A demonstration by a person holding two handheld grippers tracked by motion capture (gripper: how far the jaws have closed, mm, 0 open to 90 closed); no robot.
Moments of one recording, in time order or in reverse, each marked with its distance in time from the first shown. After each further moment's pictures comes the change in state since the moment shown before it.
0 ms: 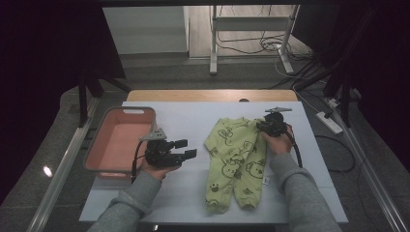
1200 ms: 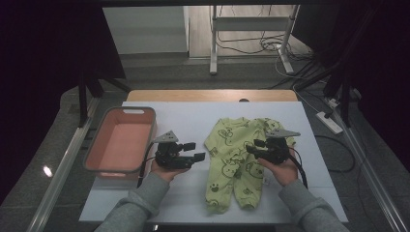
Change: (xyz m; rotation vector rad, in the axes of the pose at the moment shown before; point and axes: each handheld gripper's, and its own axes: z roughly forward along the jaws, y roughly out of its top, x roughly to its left) left arm -0.010 -0.002 0.033 0.057 0.014 0.027; right arm 0.062 -0.046 -0.090 -0.097 0.271 -0.115
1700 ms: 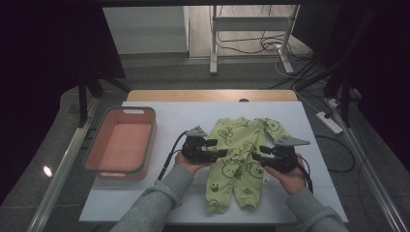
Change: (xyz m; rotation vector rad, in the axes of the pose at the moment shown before) left arm -0.006 0.025 0.076 0.088 0.011 0.049; right arm 0.004 -0.017 -0.028 -0.018 0.011 0.008
